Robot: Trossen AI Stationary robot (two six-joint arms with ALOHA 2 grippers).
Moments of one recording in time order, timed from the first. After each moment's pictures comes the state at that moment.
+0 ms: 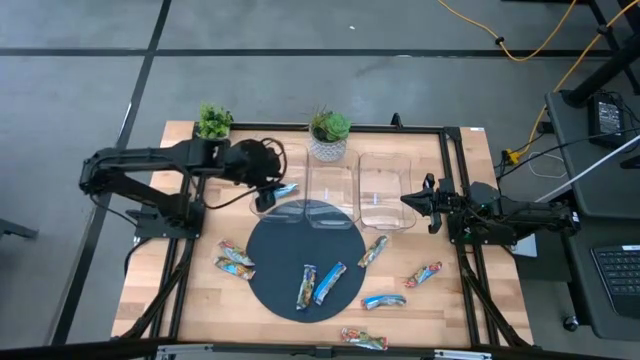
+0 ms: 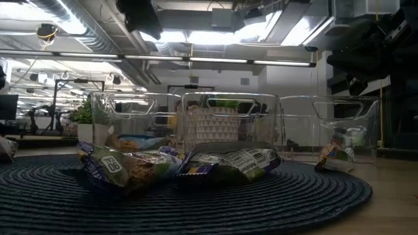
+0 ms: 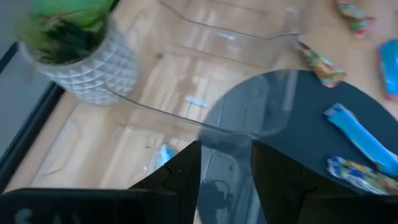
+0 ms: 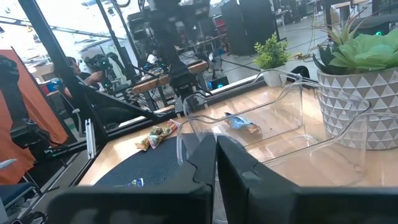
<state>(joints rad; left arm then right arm) 0.09 1.20 1.21 -0.83 -0.11 -0.17 -0.04 0.01 0.01 0.04 0.06 0.34</state>
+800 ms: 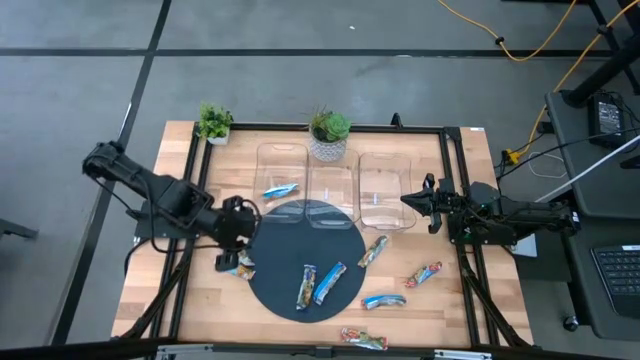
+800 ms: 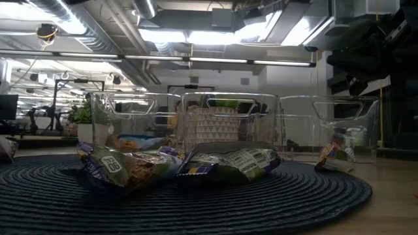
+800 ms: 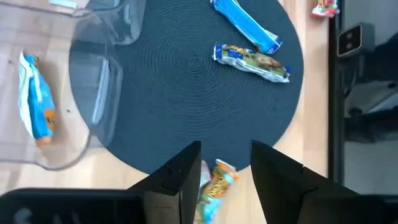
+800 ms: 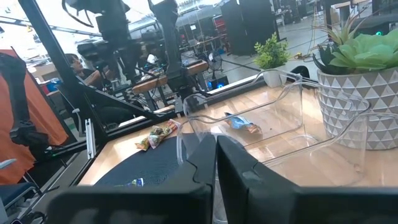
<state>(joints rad) -0.49 1.18 1.21 -1.07 -0.16 -0.62 -0.04 0.01 0.01 0.04 0.06 0.34</state>
